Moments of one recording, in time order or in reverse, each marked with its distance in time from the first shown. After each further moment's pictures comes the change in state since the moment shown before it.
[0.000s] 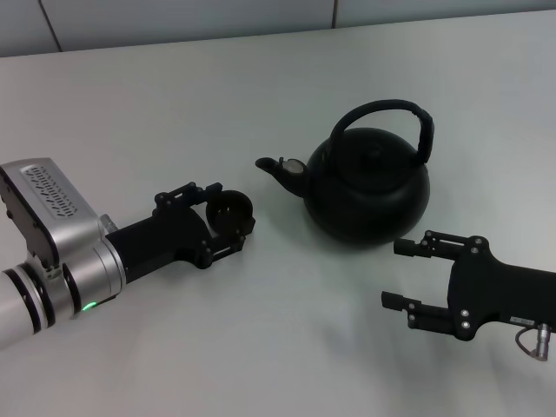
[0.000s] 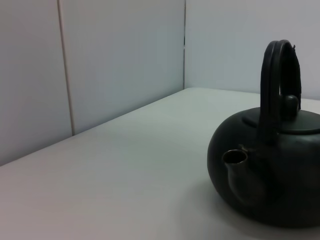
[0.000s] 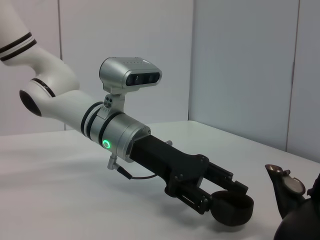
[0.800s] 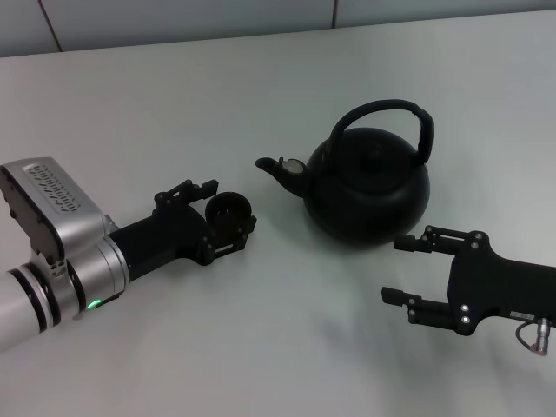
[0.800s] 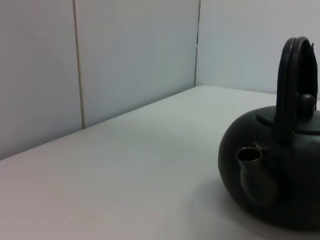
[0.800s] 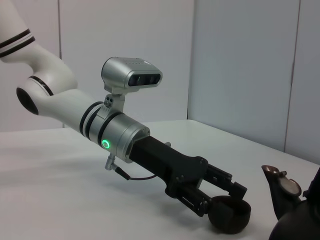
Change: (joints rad) left arm -0.009 0.000 -0.039 -0.029 0.001 -0.036 0.000; right arm 0.008 -0.002 0.000 -0.007 0.000 0.005 0.000
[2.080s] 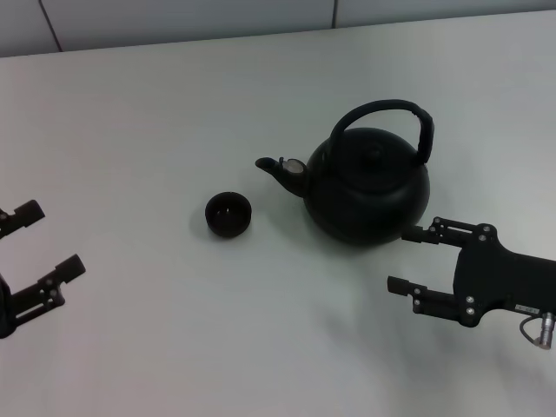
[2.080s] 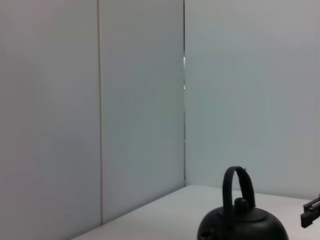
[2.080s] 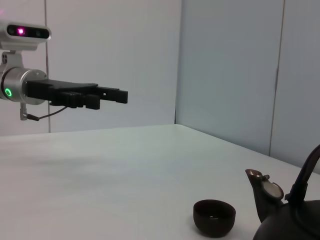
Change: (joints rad) left arm 0.442 0.090 -0.002 0.516 0.002 0.734 -0.239; right arm -0.002 0.000 0.041 0.005 0.000 -0.003 -0.007
